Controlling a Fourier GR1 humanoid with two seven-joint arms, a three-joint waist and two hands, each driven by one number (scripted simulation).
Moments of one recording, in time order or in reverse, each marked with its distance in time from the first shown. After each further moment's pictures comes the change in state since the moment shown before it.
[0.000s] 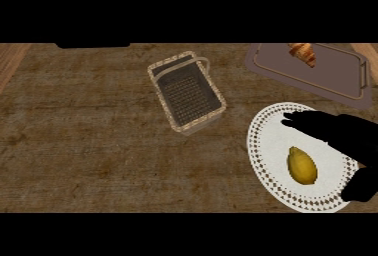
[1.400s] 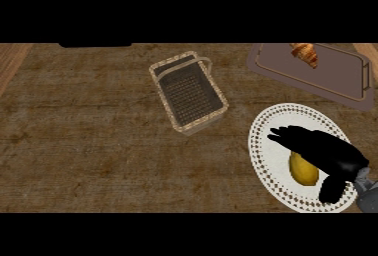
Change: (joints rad) left arm -0.039 0.016 -0.042 0.047 0.023 0.025 -0.046; right arm 0.035 0.141 0.137 0.175 0.250 -0.119 -0.032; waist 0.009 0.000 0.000
